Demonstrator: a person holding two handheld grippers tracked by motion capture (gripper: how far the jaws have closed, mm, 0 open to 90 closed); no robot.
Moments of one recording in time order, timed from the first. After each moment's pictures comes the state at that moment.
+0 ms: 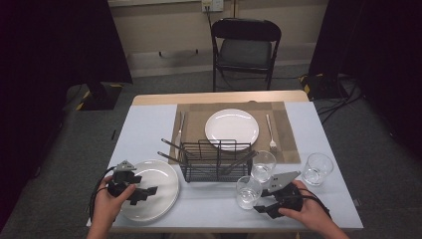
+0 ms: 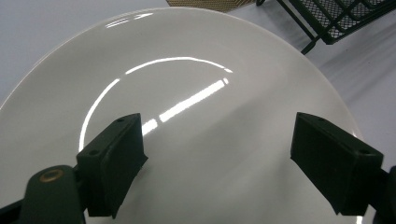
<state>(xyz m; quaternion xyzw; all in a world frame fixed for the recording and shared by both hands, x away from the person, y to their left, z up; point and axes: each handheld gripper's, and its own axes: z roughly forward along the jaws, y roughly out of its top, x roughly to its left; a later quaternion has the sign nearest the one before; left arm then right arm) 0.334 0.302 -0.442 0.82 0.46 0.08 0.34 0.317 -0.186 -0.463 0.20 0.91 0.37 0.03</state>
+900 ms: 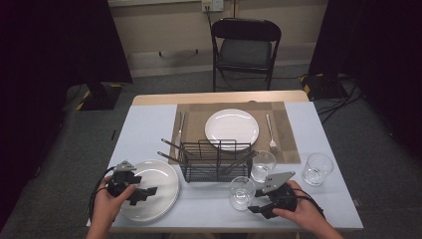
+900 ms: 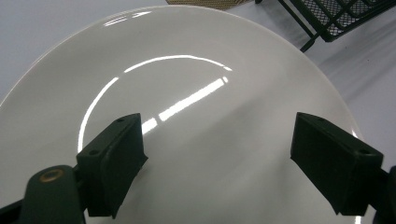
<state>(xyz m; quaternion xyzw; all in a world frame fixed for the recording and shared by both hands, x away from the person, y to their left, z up) 0.334 0.302 -0.442 0.82 0.46 0.08 0.33 0.317 -0.172 -0.463 0.19 0.90 0.38 0.03</state>
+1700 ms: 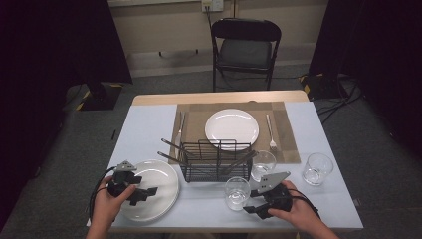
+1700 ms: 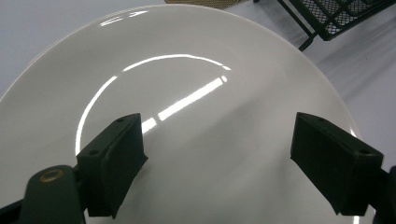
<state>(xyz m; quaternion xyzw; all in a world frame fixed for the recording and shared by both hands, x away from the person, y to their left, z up) 0.334 0.302 -0.442 0.82 0.46 0.08 0.33 0.316 -0.159 -0.463 0.19 0.90 0.39 0.02</state>
